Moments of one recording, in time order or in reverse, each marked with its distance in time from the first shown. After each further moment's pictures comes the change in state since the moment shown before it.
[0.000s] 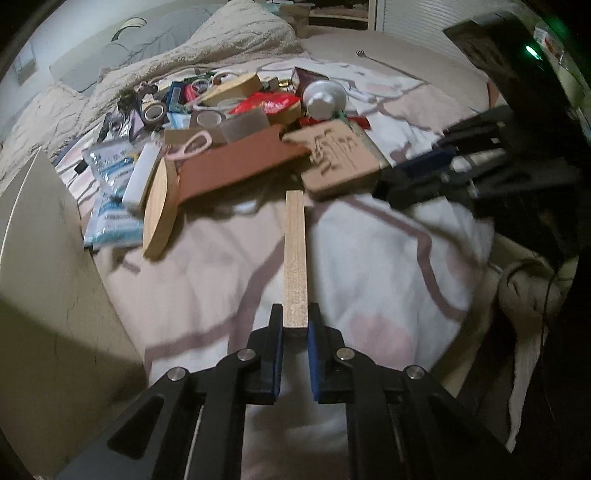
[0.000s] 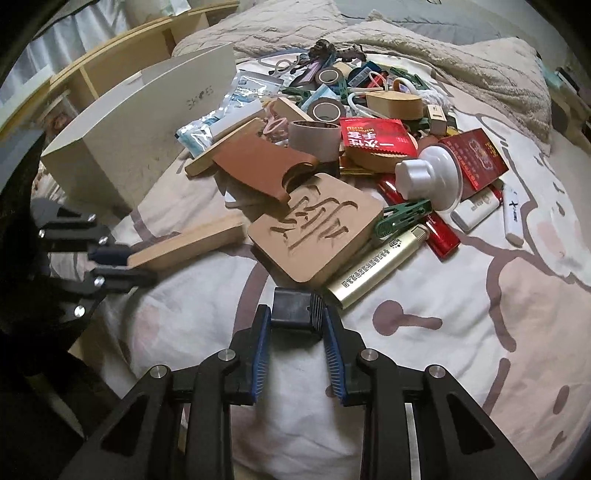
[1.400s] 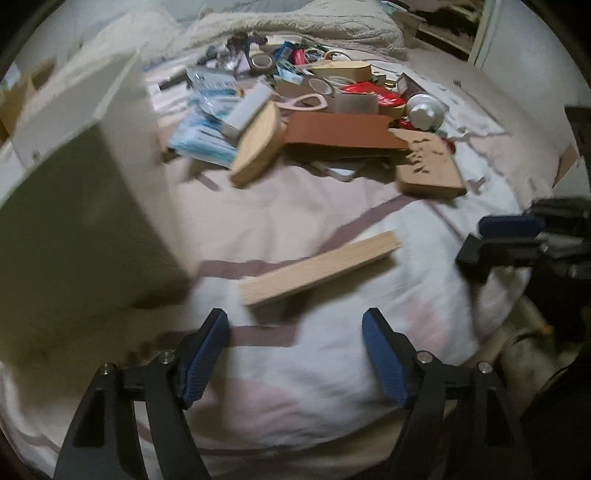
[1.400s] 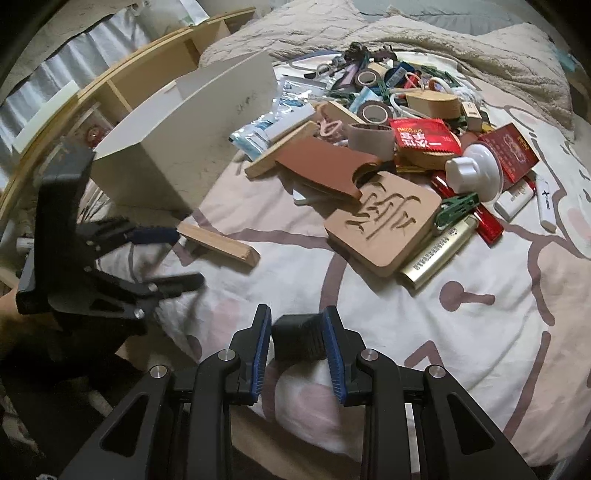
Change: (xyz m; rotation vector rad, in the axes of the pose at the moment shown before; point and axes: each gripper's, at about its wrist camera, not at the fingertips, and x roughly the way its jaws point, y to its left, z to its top) left arm -0.009 0.037 -0.022 -0.392 0.058 0.094; right arm -0.019 0.027 -0.005 0.030 -0.002 0.164
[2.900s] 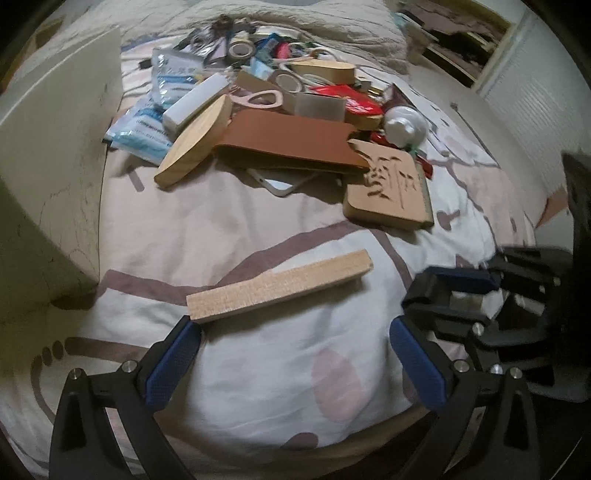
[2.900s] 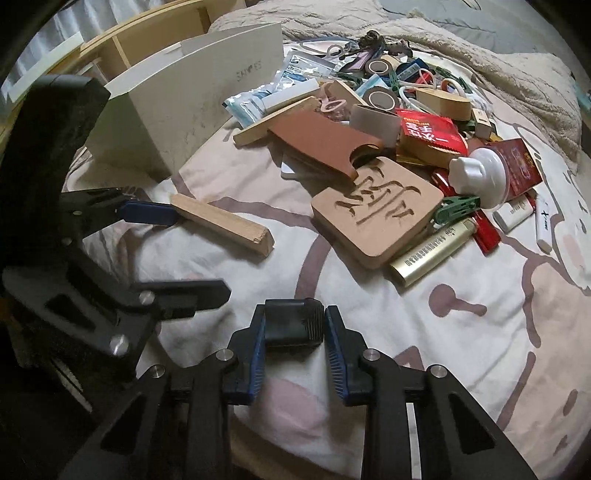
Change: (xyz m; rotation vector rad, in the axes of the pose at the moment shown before) left arm 0.020 -0.036 0.019 -0.138 0.009 -0.121; right arm 0.018 -0.001 -0.005 -0.125 0.073 -0.112
